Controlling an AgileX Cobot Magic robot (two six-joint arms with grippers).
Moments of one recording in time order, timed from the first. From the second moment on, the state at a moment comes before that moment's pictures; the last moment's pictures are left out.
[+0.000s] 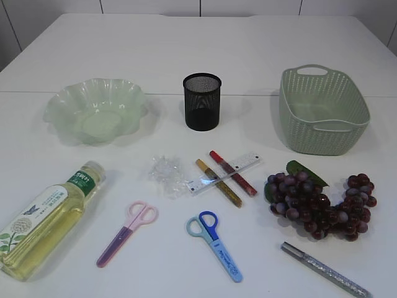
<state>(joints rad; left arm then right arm) -0.07 0.01 -0.53 -0.09 1.10 -0.03 0.12 -0.02 -0.50 -0.11 1.15 0.01</state>
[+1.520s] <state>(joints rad) -0.07 0.01 -0.53 -0.09 1.10 -0.03 0.12 -0.02 -0.50 -0.11 1.15 0.01</state>
